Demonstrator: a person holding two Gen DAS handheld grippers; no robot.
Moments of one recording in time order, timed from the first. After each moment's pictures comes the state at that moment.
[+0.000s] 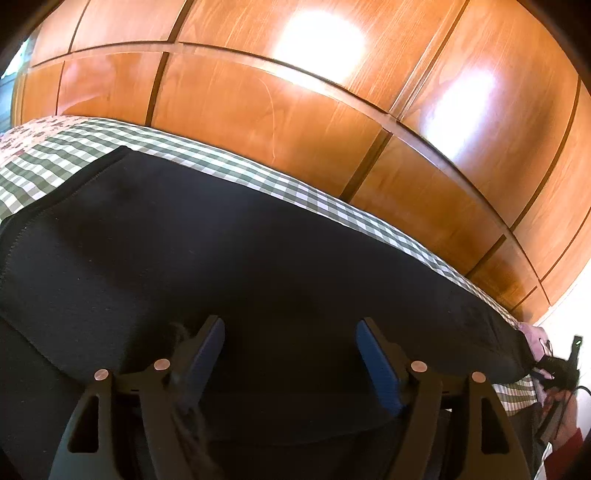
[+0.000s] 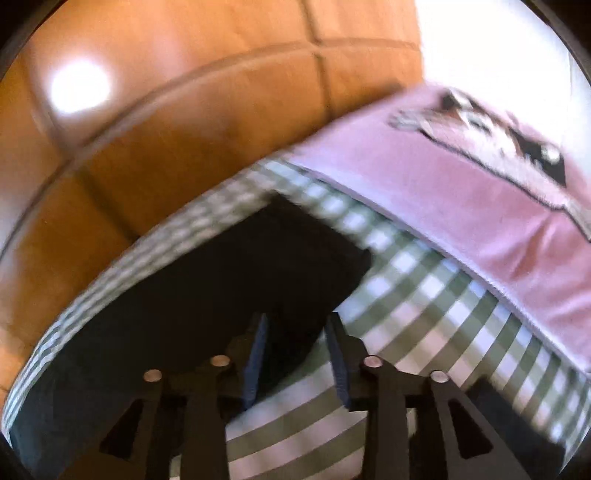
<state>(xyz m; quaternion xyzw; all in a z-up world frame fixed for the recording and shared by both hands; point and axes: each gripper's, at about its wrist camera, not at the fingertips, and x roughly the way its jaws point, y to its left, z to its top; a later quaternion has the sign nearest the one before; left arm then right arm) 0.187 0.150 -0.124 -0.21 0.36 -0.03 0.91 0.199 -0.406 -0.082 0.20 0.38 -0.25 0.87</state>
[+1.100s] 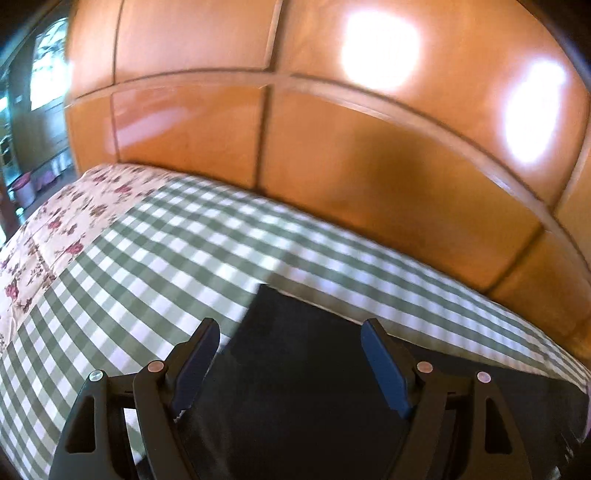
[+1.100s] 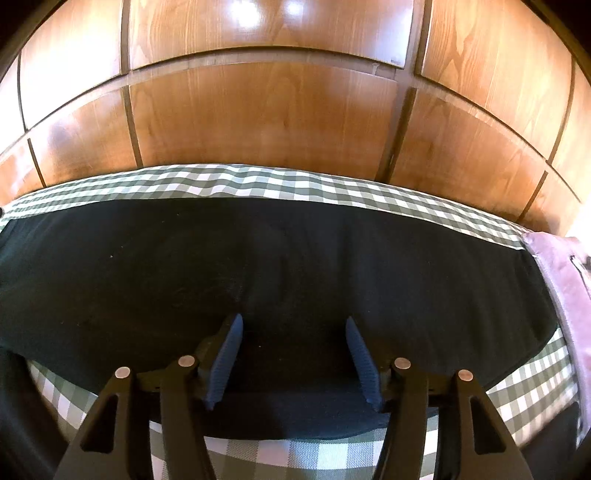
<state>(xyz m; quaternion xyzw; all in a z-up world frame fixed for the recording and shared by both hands) 0.298 0.299 -0.099 -0.16 0.39 0.15 0.90 0.242 -0.181 -0.119 -0.05 0.41 -0.03 0.91</state>
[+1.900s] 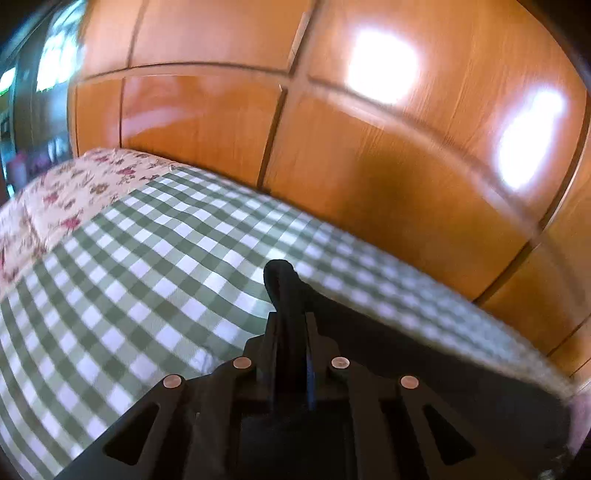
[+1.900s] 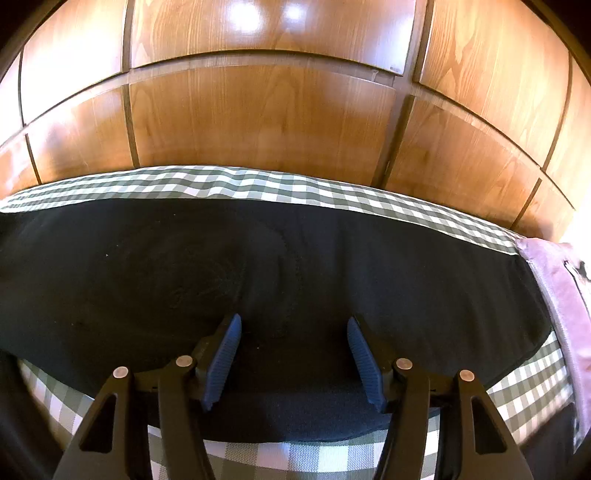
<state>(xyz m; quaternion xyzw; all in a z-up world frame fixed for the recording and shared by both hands) 0.262 0.309 -0.103 -0.22 0.34 0.11 0.91 0.243 -0.181 -0.120 -0.06 0.40 -0.04 0.91</state>
